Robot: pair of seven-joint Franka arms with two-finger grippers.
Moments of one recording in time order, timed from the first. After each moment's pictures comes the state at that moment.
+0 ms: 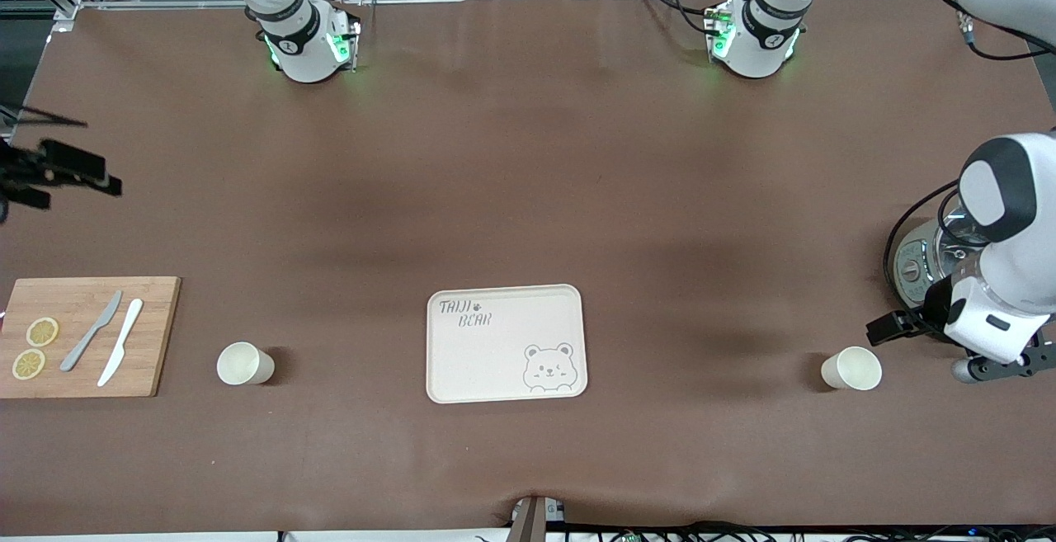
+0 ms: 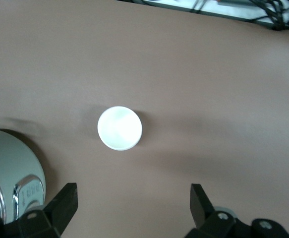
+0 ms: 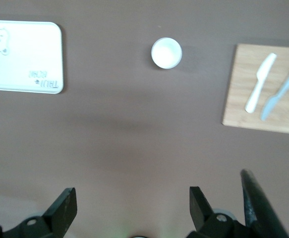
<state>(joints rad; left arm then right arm) -0.08 0.43 0.10 -1.45 -0.04 1.99 -0.14 -0.11 0.22 0.07 -1.17 0.06 1.28 -0.13</state>
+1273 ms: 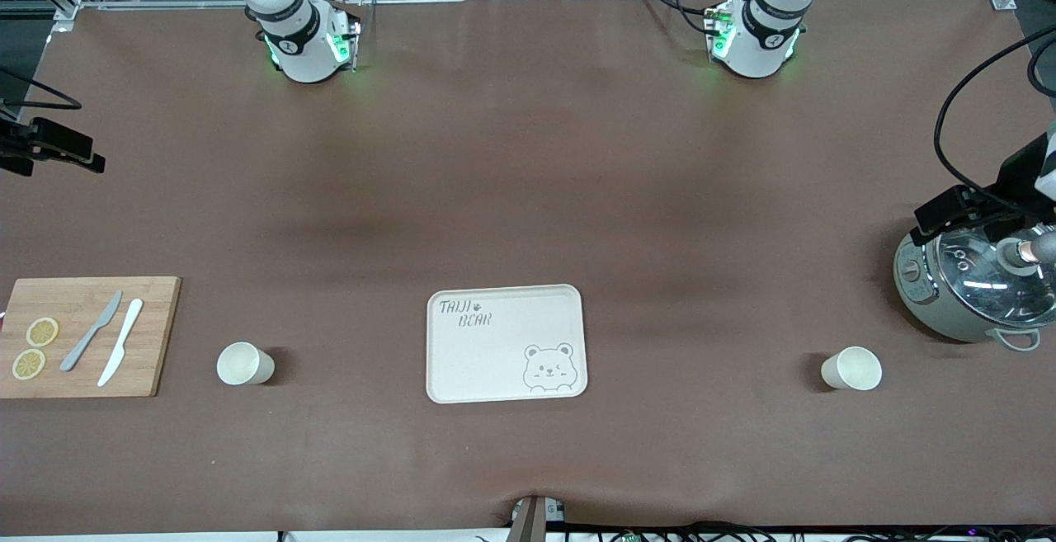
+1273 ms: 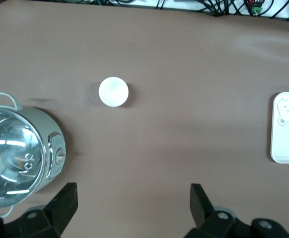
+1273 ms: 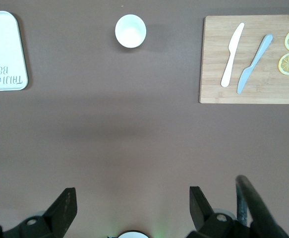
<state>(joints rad) -0.08 0.17 0.07 -1.40 -0.04 1.67 -0.08 -0.18 0.08 0.08 -1.44 0.02 1.41 -0.12</state>
